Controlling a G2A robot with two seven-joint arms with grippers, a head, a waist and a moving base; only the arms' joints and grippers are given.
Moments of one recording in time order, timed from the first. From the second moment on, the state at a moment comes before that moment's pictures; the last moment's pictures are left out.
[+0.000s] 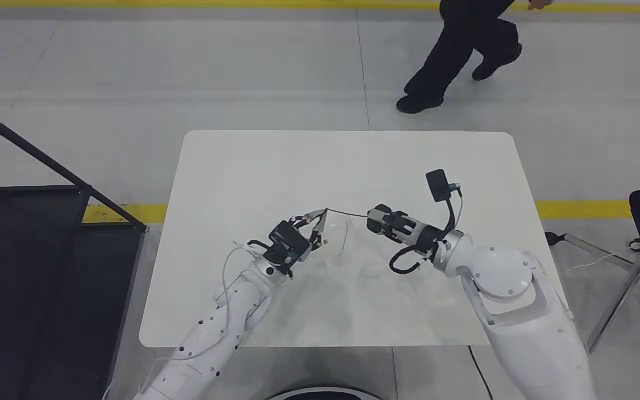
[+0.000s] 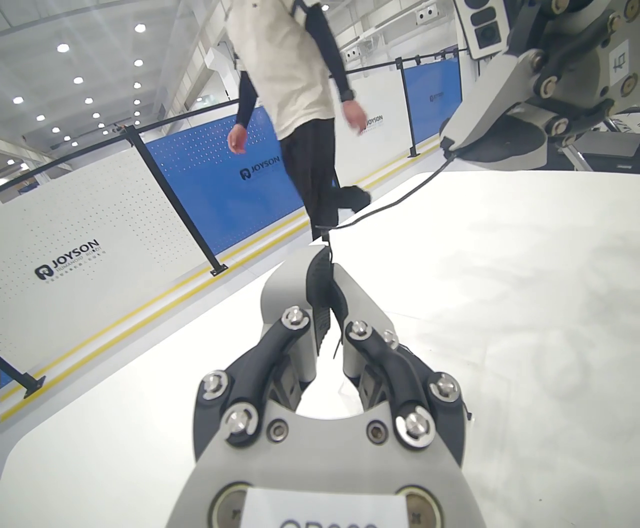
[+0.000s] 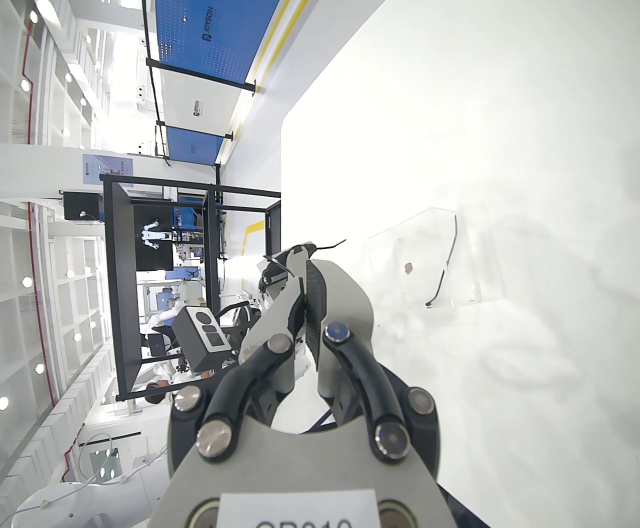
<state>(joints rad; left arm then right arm) 1.20 -1.30 -1.08 -1.37 1.68 -0.12 0.53 -1.14 -1.12 1.25 -1.84 -0.01 0.32 0.69</state>
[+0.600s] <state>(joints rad) 1.20 -1.31 -1.09 -1.38 1.66 -0.10 0.52 -1.14 -1.11 1.25 -1.84 -0.01 0.31 0.69</state>
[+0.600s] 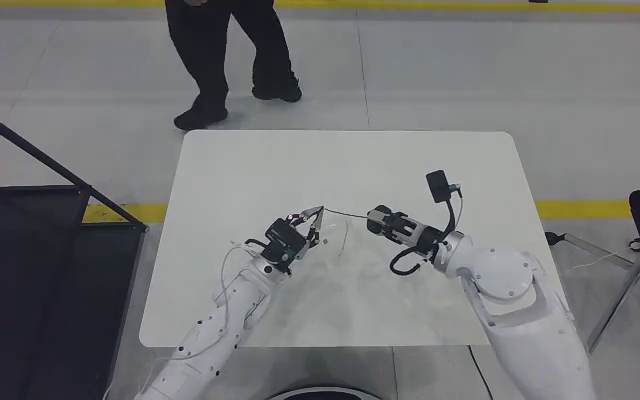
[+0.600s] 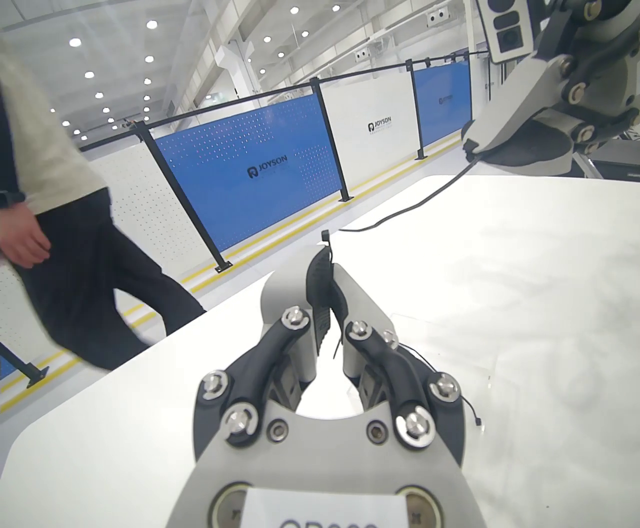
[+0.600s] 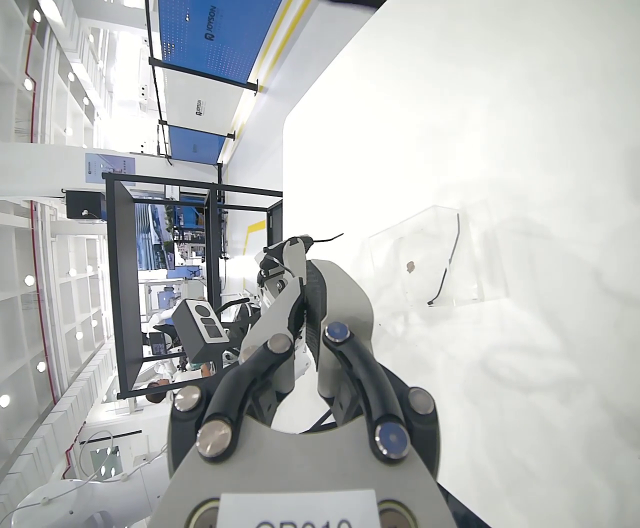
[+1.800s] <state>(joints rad) 1.20 -1.31 -1.09 -1.37 1.68 -0.12 0.52 -1.13 -1.12 1.24 -1.83 0.01 0.31 0.69</state>
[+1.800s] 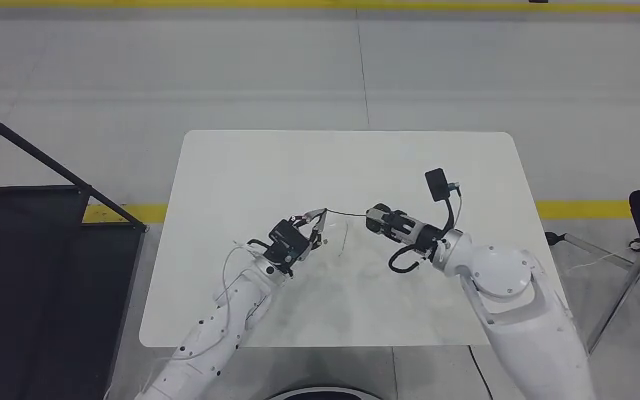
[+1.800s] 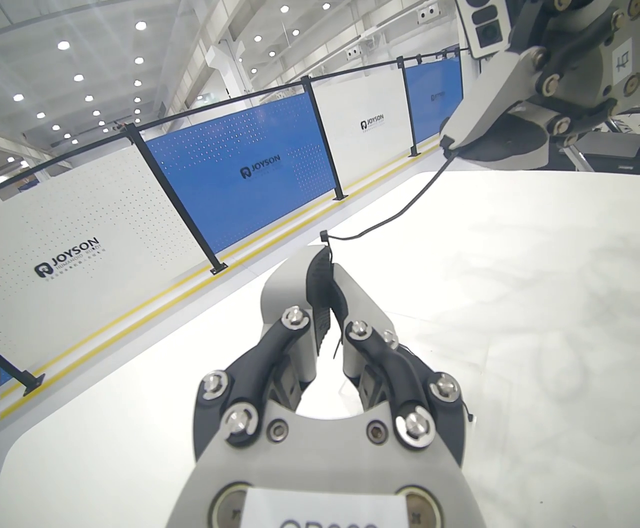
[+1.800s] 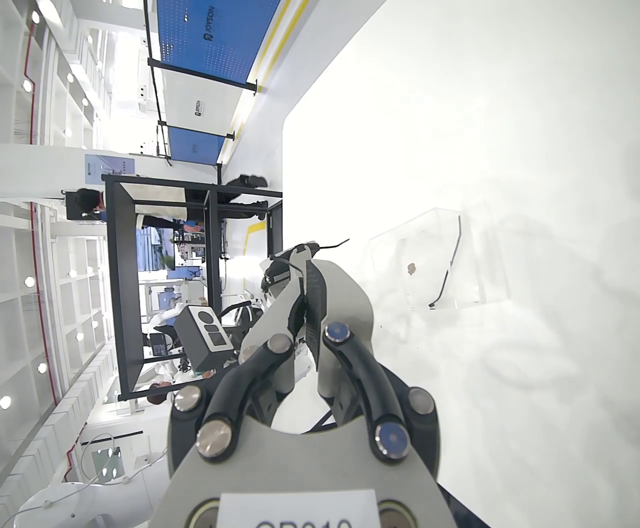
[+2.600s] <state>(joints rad) 1.20 -1.31 -1.08 -1.36 1.70 -0.14 0.52 -1.15 -1.12 1.26 -1.82 0.11 0.23 0.65</state>
